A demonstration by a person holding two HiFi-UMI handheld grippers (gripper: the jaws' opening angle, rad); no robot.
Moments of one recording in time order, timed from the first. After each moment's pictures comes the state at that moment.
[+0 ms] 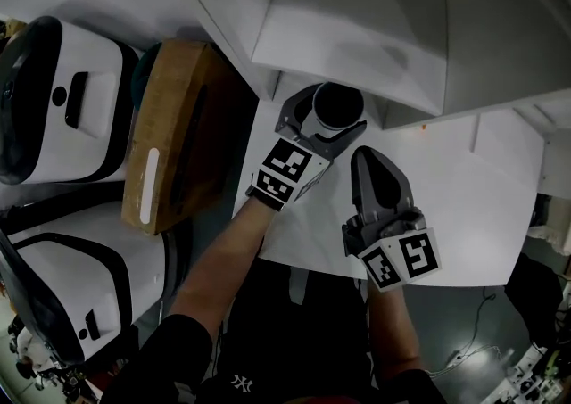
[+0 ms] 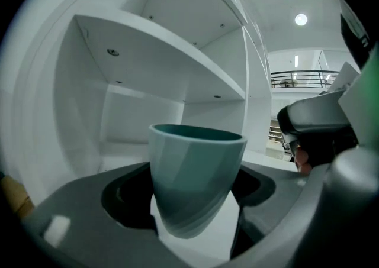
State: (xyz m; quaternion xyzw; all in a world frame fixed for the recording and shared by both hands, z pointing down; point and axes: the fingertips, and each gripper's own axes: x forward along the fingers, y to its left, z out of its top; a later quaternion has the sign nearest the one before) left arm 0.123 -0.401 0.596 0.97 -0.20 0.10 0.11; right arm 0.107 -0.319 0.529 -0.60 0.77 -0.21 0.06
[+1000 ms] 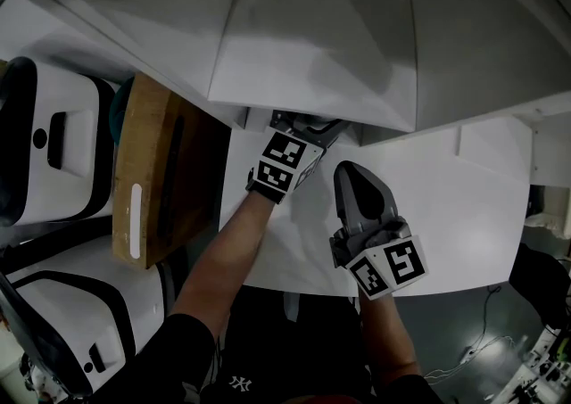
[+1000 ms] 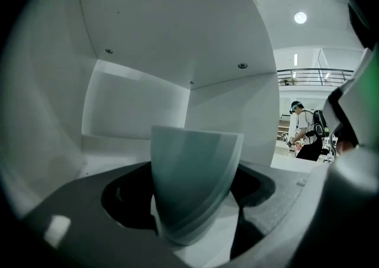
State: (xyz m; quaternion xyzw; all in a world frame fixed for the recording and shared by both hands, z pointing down) left arm 0.175 -0.448 0.630 0.97 -0.20 0.10 0.10; right arm 0.130 -0.328 0.552 -0.62 0.75 -0.21 0.06
